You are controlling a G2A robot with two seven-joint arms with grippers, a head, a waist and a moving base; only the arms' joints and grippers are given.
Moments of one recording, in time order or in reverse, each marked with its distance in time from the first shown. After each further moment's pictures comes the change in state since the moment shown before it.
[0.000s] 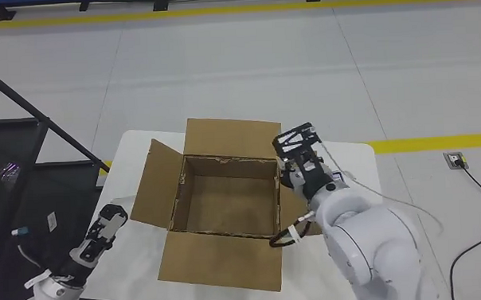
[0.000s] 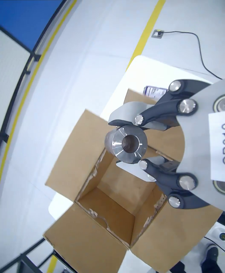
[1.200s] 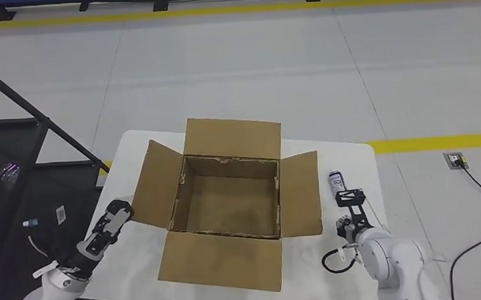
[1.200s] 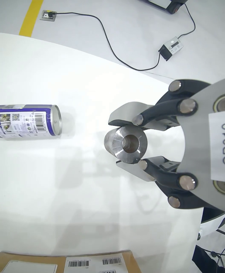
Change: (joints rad) left arm -0.058 0.022 0.042 0.069 -0.036 -0.022 -0.014; right arm -0.319 0.041 0.314 0.433 0.053 -0.057 -0.124
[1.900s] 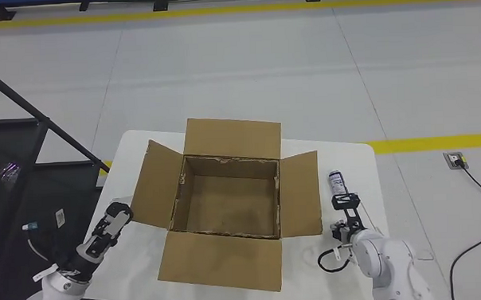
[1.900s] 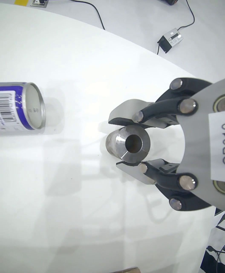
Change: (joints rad) left arm 0.026 0.006 0.003 -0.008 0.015 0.001 0.033; right arm 0.023 0.006 -0.017 0.108 0.046 0.018 -0.088
